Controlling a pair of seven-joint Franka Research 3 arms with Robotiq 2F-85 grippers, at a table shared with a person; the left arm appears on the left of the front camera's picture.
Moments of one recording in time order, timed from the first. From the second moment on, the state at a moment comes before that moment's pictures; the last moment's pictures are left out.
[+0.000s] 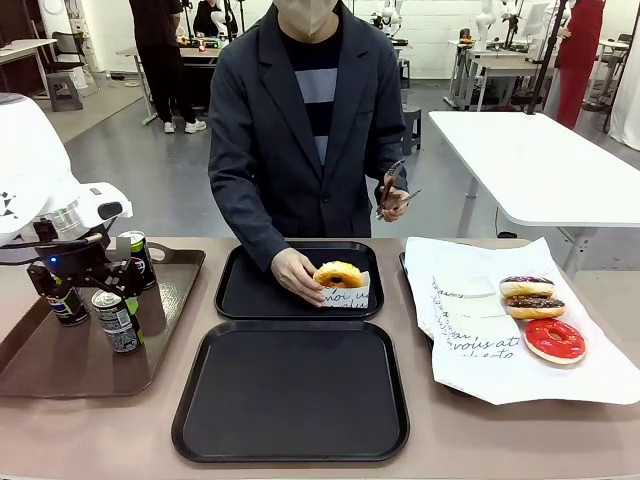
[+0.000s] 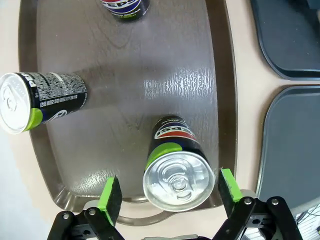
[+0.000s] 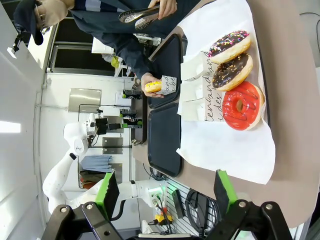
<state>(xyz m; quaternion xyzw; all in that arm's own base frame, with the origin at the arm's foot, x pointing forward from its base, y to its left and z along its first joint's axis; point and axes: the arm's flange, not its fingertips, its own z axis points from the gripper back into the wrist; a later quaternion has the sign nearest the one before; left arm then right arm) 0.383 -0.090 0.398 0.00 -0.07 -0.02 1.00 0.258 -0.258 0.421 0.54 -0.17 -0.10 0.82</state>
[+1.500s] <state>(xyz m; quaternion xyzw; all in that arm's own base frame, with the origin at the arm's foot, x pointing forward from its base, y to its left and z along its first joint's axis) 0.406 -0.097 0.382 0.00 -0.05 0.00 1.00 0.257 -0.258 0.421 0.54 -0.17 -0.10 0.82</state>
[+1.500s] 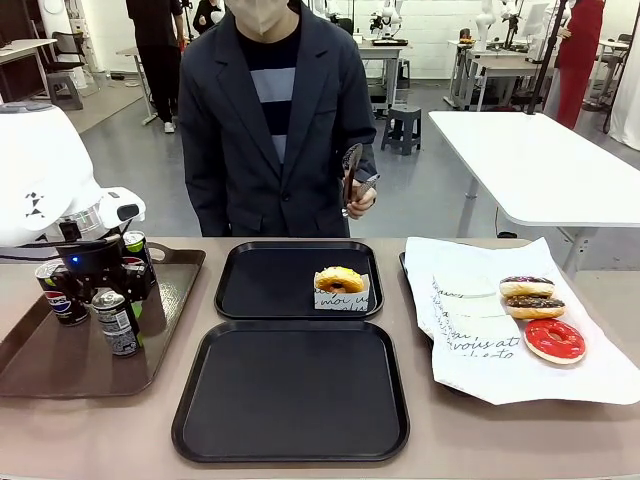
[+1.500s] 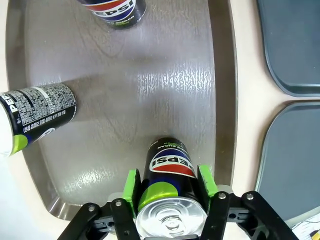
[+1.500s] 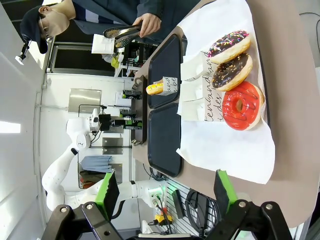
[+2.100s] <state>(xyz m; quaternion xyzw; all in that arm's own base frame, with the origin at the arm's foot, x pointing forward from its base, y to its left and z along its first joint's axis) 0.371 -0.108 0.517 0.01 -0.07 0.01 1.00 0.257 -0.259 0.421 0.54 -0.17 -0.10 0.82</state>
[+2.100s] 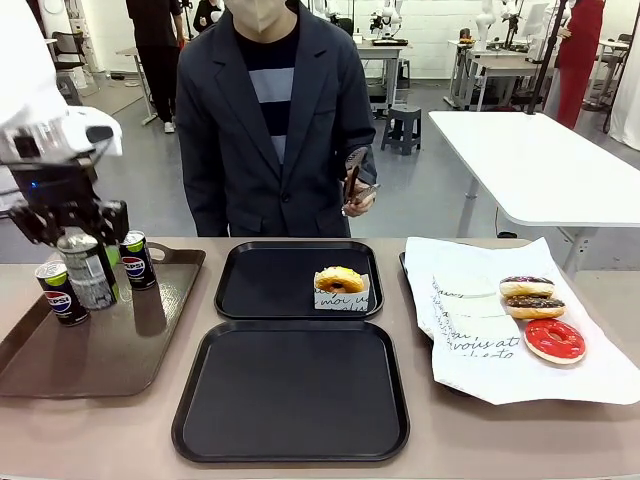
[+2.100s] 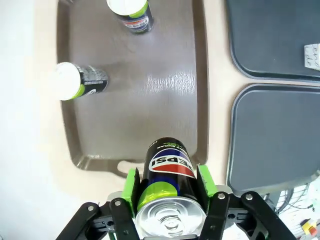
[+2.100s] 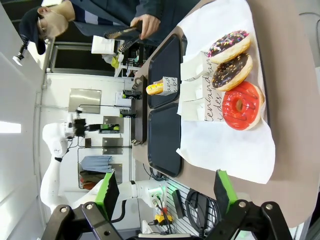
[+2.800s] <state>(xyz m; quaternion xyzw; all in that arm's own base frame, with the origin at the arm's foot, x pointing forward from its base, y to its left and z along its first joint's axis) 0.367 -0.112 0.530 0.01 -0.07 0.01 1.00 0.257 -0.259 0.421 0.54 -0.17 -0.10 0.82</state>
